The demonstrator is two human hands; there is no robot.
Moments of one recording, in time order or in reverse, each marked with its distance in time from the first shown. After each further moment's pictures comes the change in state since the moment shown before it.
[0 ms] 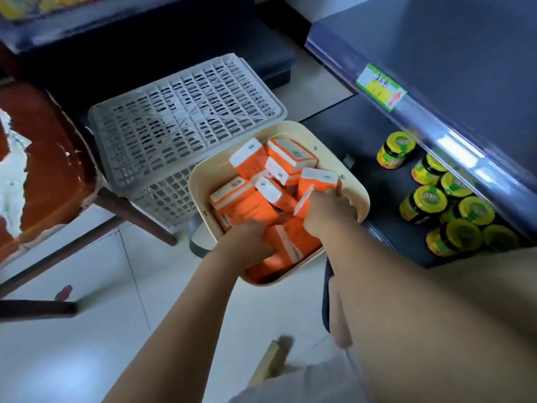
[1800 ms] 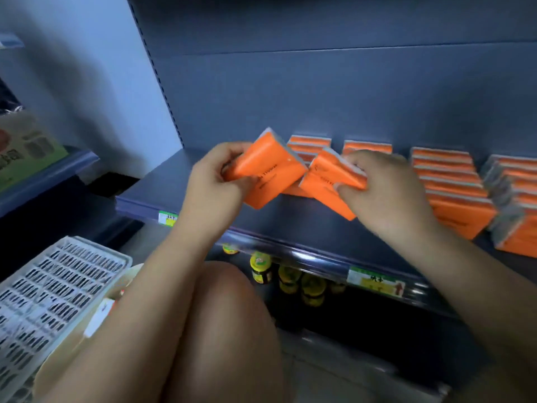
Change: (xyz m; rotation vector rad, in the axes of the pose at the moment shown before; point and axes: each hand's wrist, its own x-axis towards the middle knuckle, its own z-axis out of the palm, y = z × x) left_hand -0.105 0.362 -0.147 -0.736 0.400 1.041; right_hand -0.239 0.324 -0.171 0.381 1.137 0.219
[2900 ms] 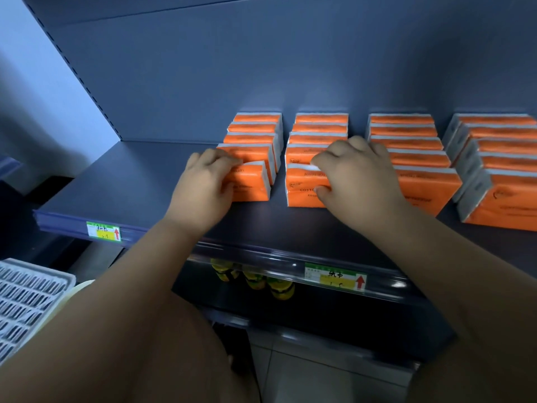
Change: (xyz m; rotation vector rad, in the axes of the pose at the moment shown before) left_hand 0.056 -0.110 0.086 0.760 -0.250 0.387; right_hand 0.007 0.085 0.025 -0.519 -0.138 -0.112
